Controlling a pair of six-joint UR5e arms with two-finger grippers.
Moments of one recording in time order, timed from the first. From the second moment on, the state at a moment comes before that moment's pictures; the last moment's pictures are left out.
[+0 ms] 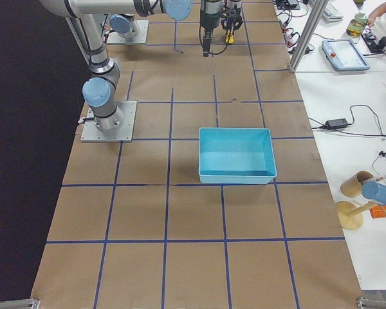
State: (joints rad) left arm -1.51 -2.15 -1.56 -1.01 1.59 1.64; right arm 1.52 -1.59 1.55 -1.52 -1.54 0.10
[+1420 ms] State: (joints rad) left arm -1.49 -2.17 -1.57 -1.00 1.58 1.65; right arm 1.52 -1.59 1.55 -1.53 -1.54 0.10
